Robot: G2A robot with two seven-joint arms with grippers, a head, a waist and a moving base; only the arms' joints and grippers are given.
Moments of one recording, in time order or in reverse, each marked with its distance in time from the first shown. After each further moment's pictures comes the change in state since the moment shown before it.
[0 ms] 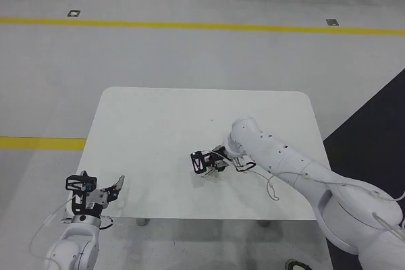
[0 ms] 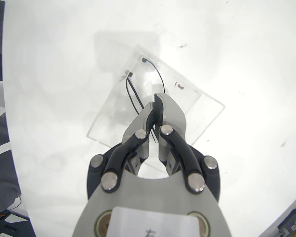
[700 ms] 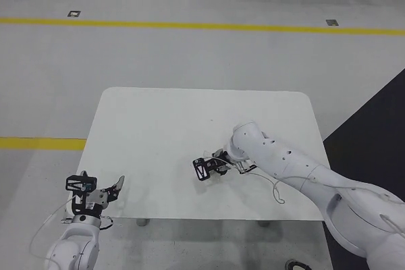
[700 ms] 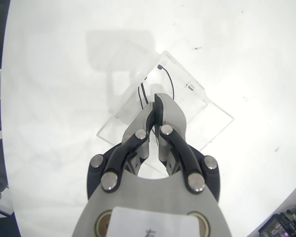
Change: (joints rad) left arm 0.000 0.000 0.000 0.000 0.000 0.000 0.000; right arm -0.018 0.076 0.000 -0.147 -0.108 0.000 -0.052
